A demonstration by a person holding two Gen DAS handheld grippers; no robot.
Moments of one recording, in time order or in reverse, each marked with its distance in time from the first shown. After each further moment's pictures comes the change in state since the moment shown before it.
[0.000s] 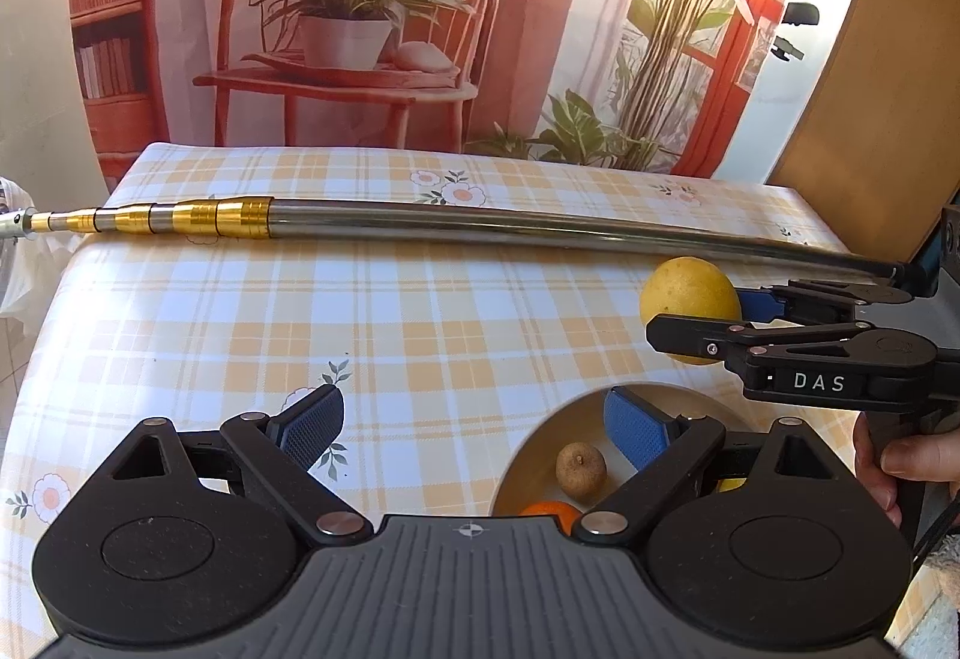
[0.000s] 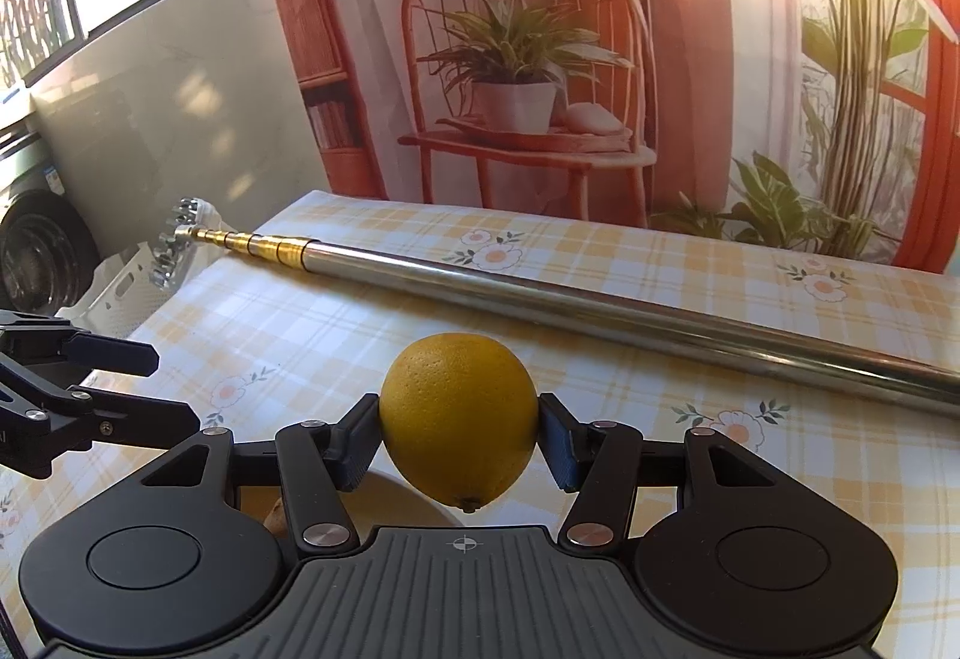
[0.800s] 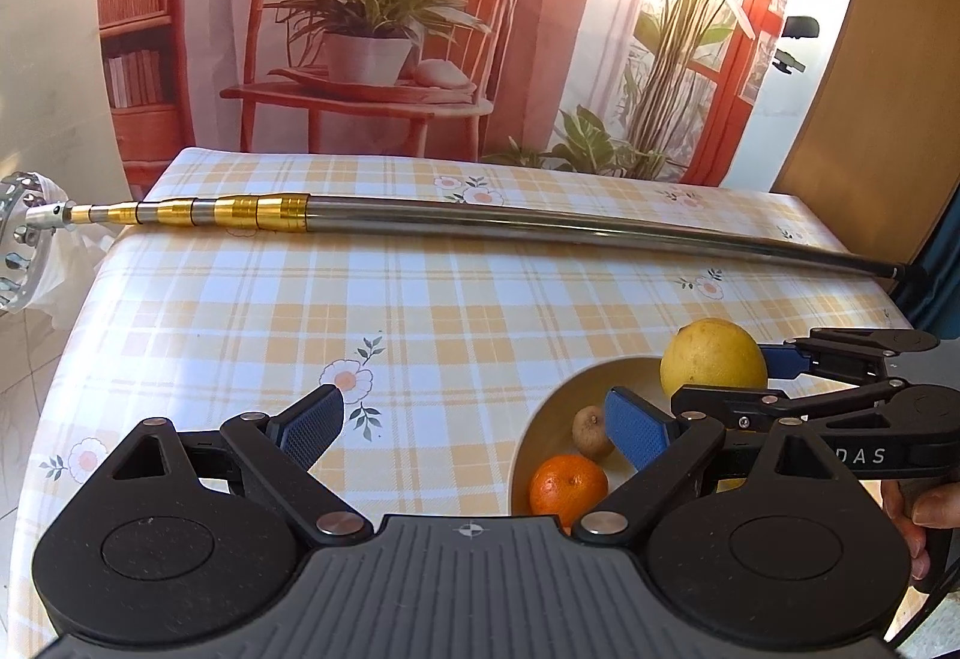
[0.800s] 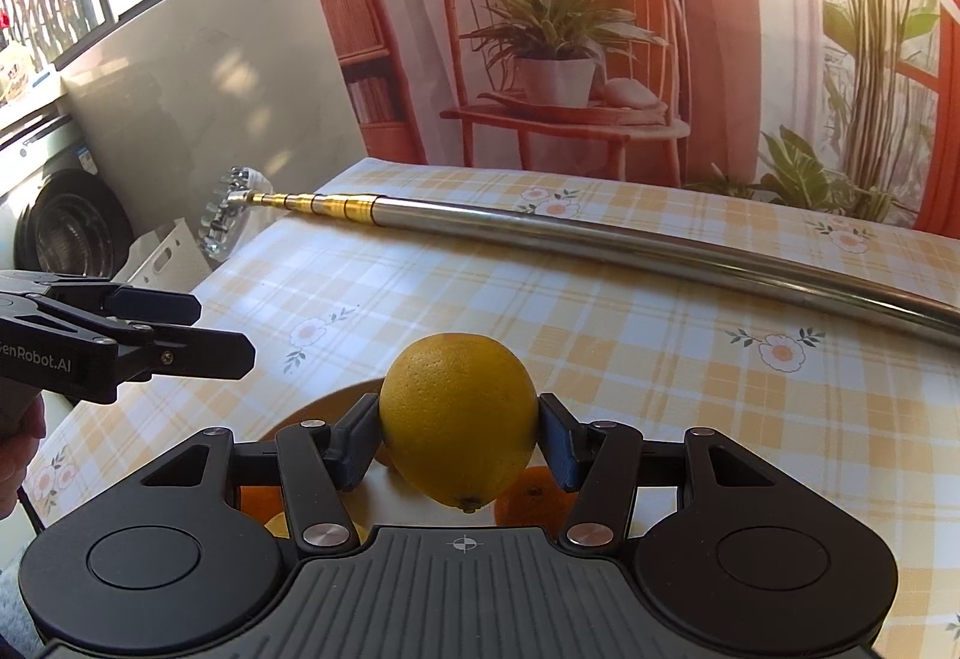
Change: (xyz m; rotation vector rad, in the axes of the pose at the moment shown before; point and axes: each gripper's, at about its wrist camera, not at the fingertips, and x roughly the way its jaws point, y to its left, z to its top) left arm -0.025 0.007 -0.021 -0.006 -0.044 0.028; right arm -0.026 0.038 -0.030 -0.004 0.046 0.050
